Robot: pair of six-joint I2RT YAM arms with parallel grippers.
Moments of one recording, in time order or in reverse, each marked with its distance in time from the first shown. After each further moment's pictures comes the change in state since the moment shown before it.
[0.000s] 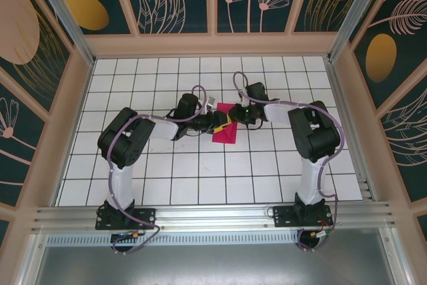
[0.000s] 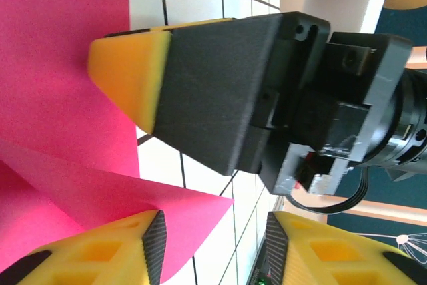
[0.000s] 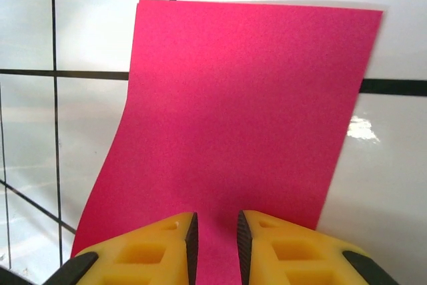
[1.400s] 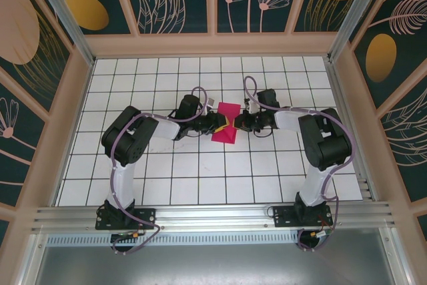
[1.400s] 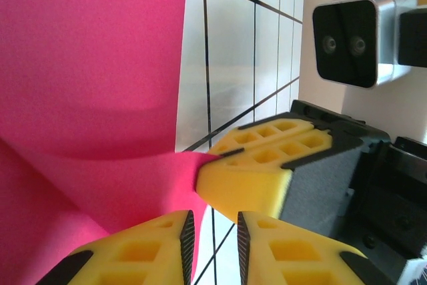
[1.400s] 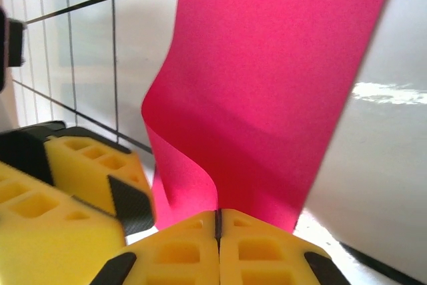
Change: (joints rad) left arm 0.000 0.040 0.018 -0.013 -0.048 -0.002; right arm -0.053 -0.124 -0.175 0.046 -0.214 0.006
